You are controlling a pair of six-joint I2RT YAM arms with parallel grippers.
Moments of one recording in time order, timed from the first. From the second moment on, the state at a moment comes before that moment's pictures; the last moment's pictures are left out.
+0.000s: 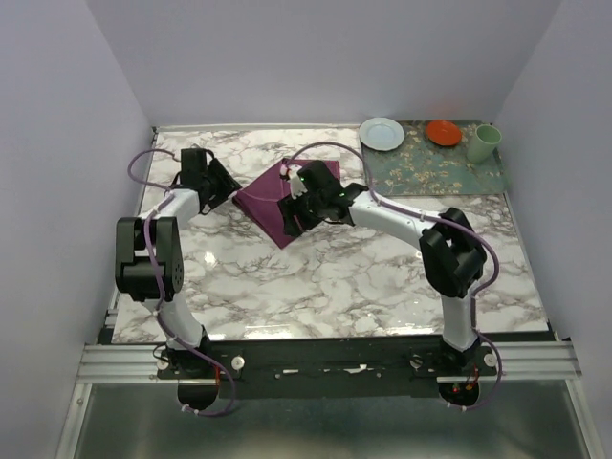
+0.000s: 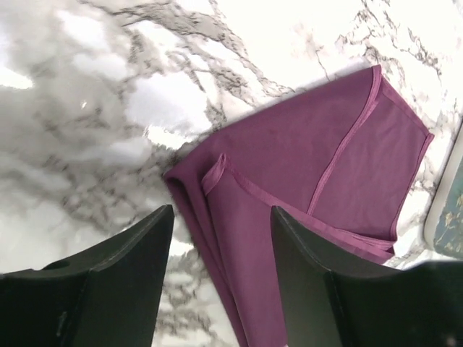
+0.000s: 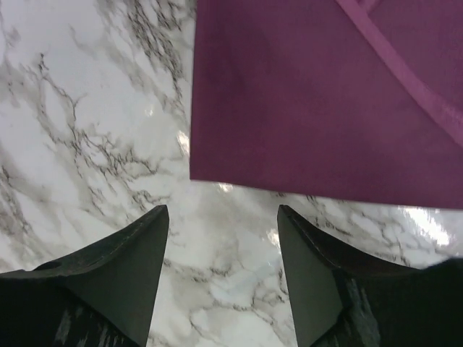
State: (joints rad) left arm 0.01 1.81 1.13 -0.05 0.19 -0.68; right arm 0.75 1.97 1.50 -0.35 -0.25 0.14
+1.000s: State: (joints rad) left arm 0.01 1.29 0.82 -0.42 -0.04 -0.90; right arm 0.94 2.42 2.11 -0.63 0.08 0.04
